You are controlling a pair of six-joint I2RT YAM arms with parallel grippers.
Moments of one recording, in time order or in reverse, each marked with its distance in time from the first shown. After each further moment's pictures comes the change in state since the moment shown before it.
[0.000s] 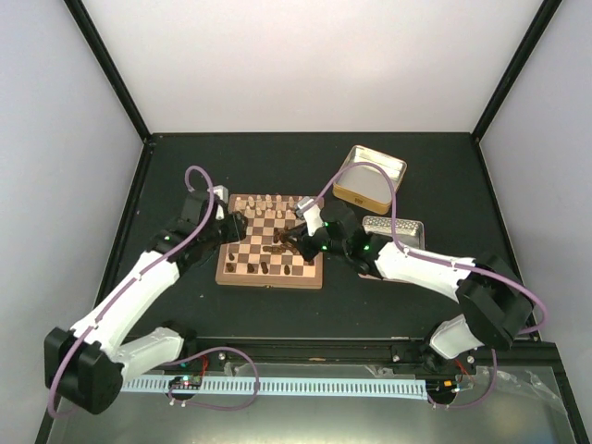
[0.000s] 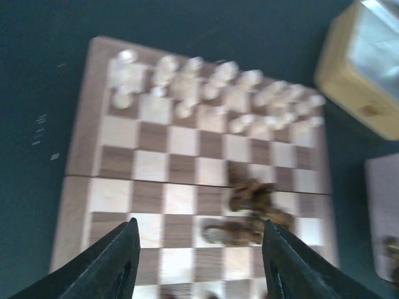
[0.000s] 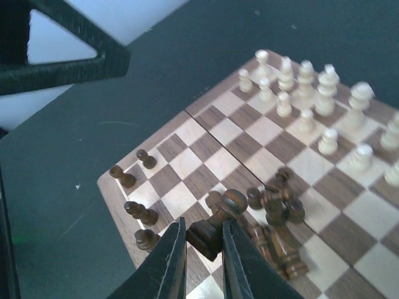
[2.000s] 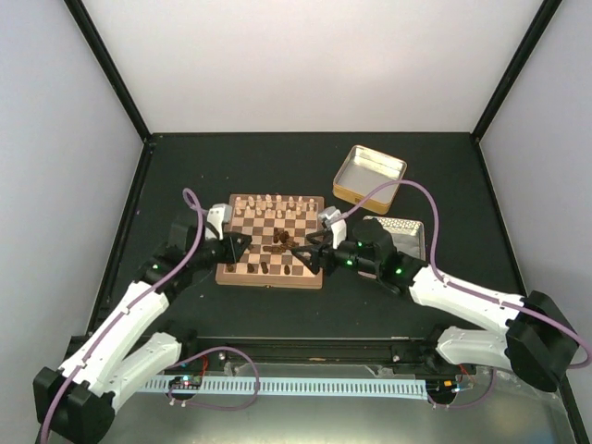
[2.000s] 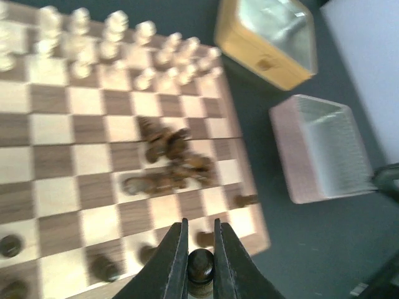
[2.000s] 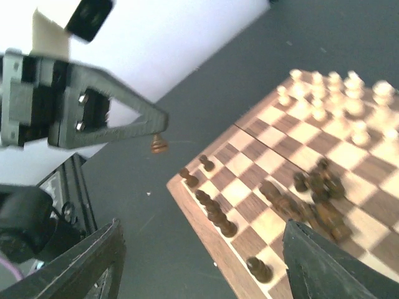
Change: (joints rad) left arm 0.019 -0.254 -0.140 0.092 0.405 0.037; right arm 0.002 -0.317 -0.246 0.154 -0.121 0.104
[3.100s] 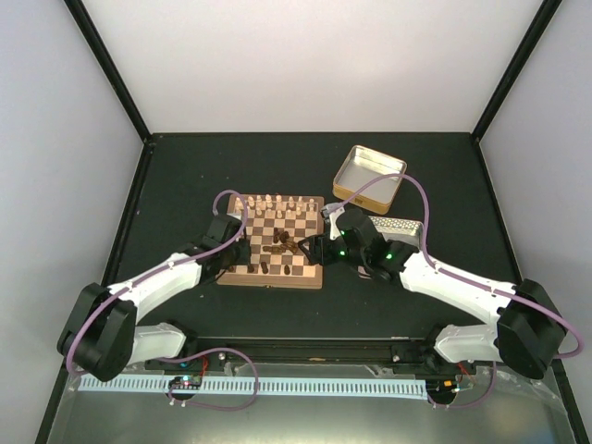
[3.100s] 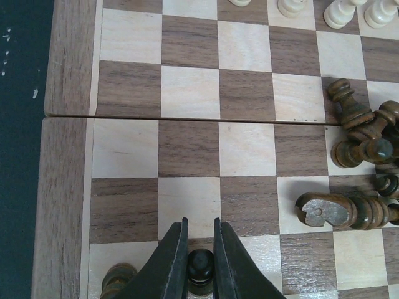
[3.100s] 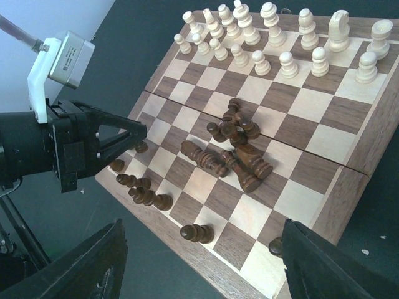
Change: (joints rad) left arm -0.092 0.413 -0.093 0.171 -0.472 0.052; right arm 0.000 0.093 0.176 -0.393 0.227 0.190
